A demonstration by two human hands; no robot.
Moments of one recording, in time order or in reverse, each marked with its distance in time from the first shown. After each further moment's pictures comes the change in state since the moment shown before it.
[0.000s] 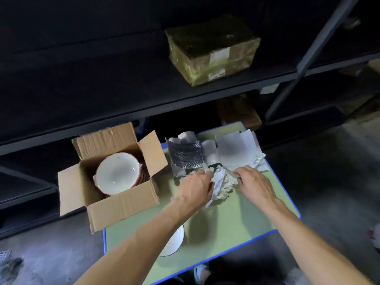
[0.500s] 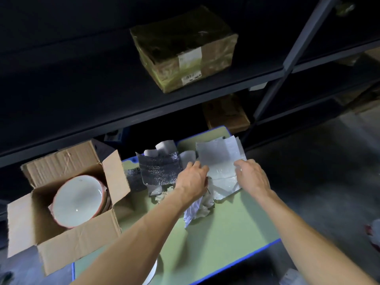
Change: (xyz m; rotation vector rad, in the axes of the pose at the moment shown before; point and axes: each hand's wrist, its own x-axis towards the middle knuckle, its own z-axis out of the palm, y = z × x) left_hand 0.115 0.026 0.030 0.099 -0.138 0.010; right_hand 0.081 0.080 -0.004 0.158 -0.055 0.214
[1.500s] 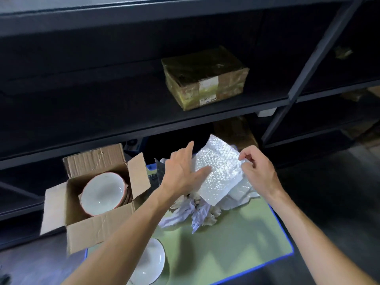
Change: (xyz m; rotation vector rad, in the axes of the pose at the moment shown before) left_hand -0.065 -0.017 -0.094 -0.347 0.328 -0.192; right_hand -0.070 -0.068 -0.096 0.709 0.144 -0.312
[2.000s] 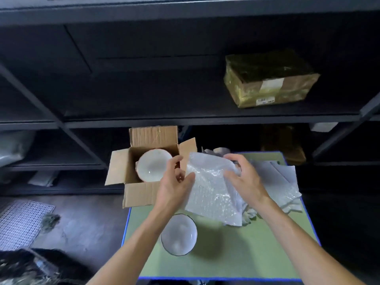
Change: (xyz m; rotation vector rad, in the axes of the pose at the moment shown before) left_hand -0.127 -0.078 -0.036 -0.689 0.371 -0.423; right_hand -0.028 -0.050 0.122 0.070 -0.371 -0.047
